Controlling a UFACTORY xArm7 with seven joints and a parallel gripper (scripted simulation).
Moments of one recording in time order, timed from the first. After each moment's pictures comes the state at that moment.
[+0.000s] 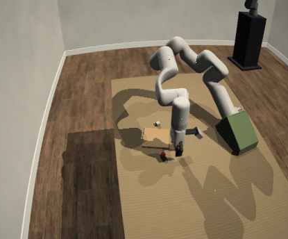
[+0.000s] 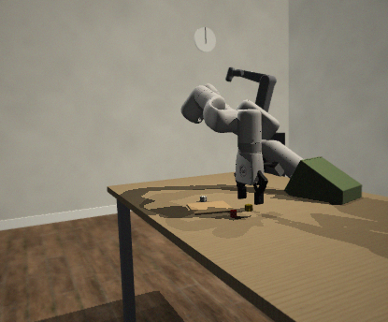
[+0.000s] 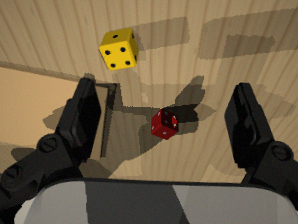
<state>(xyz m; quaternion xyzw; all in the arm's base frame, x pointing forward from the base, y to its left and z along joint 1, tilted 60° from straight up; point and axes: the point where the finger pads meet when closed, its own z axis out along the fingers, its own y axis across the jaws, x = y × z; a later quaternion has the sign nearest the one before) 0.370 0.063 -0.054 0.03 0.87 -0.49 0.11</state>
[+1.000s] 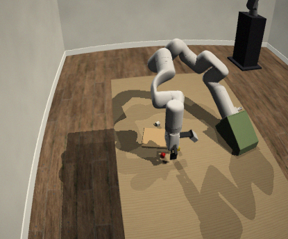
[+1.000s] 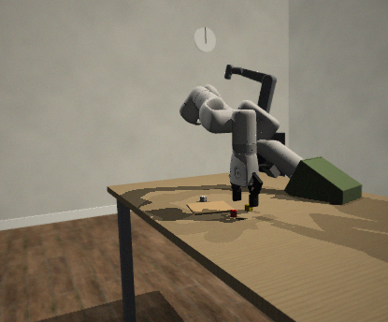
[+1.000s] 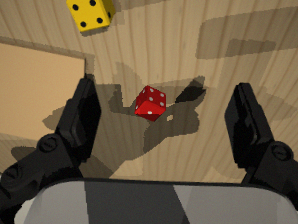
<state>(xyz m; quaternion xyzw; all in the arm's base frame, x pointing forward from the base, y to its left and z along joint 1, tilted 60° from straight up) 0.402 0.071 -0.059 0.03 0.87 -0.49 0.10</state>
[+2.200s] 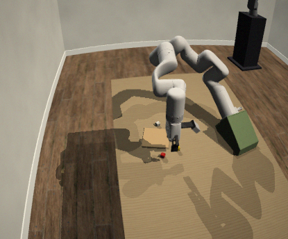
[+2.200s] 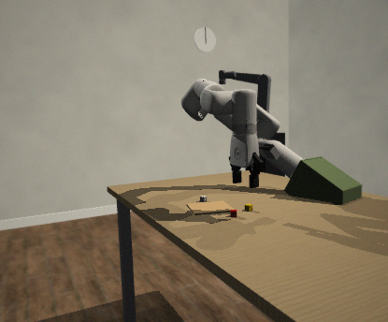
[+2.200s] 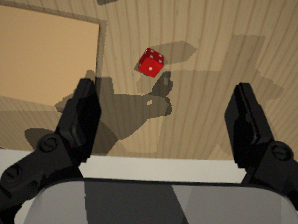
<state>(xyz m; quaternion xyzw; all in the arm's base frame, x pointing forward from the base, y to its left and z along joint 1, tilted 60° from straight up) 0.392 0.123 -0.031 0.03 0.87 -0.49 0.11</state>
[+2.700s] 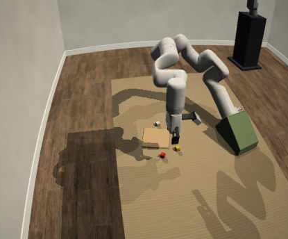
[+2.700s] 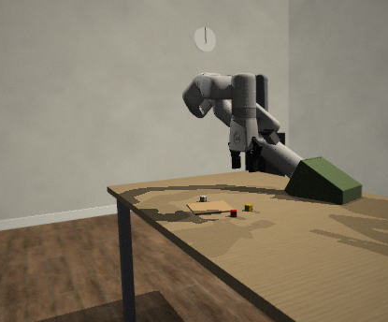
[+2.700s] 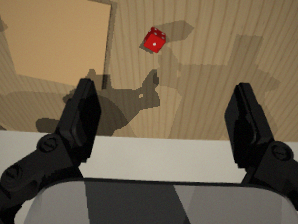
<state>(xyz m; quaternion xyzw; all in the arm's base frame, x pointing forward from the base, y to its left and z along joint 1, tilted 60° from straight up) 0.385 0.163 -0.005 0.03 0.87 -0.49 0.10</state>
